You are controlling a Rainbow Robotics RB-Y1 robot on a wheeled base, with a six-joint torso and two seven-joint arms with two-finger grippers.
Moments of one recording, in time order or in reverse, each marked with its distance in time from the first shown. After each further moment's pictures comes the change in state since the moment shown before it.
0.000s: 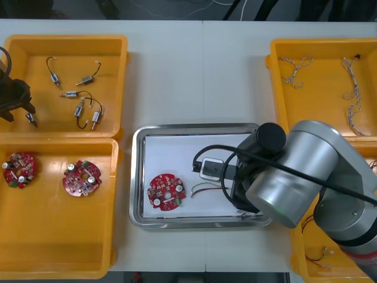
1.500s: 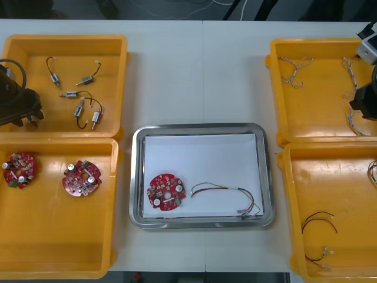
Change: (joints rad) right arm -0.091 -0.101 -0.892 0.113 -0.132 0.062 -0.070; left arm -0.003 -0.029 -0.117 0.100 0.011 -0.190 0.000
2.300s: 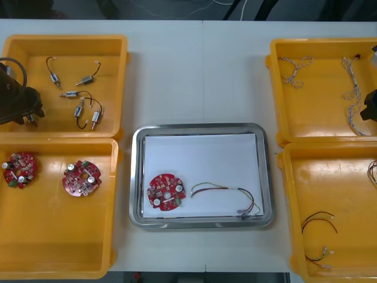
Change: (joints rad) right arm -0.100 -0.038 -0.031 0.384 0.027 0.000 -0.044; left arm 0.000 -0.003 0.000 0.004 0.000 -0.036 0.000
